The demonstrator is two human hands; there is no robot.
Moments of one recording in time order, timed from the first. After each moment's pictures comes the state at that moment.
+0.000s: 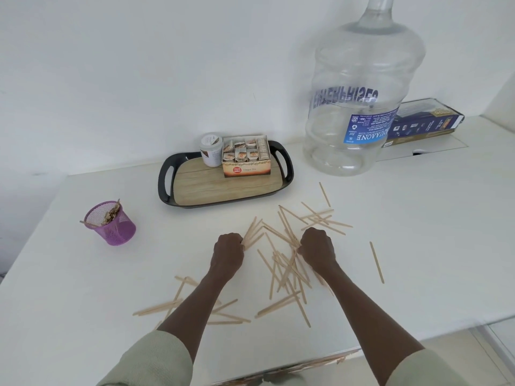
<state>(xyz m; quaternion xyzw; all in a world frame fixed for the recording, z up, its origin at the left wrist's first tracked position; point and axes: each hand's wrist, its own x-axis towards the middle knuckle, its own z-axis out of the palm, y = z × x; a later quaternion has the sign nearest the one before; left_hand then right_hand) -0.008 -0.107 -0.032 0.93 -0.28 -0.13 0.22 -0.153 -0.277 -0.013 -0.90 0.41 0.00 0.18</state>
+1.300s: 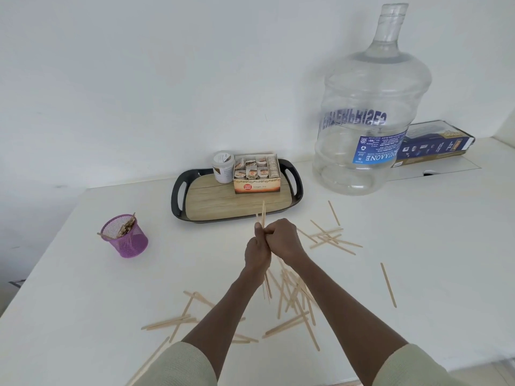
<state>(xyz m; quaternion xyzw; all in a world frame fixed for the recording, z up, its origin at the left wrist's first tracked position) -0.041 -0.160 0.014 0.75 -0.05 -0.29 0.59 -0.078 -0.229 0.053 -0.83 0.31 -0.12 0.45</state>
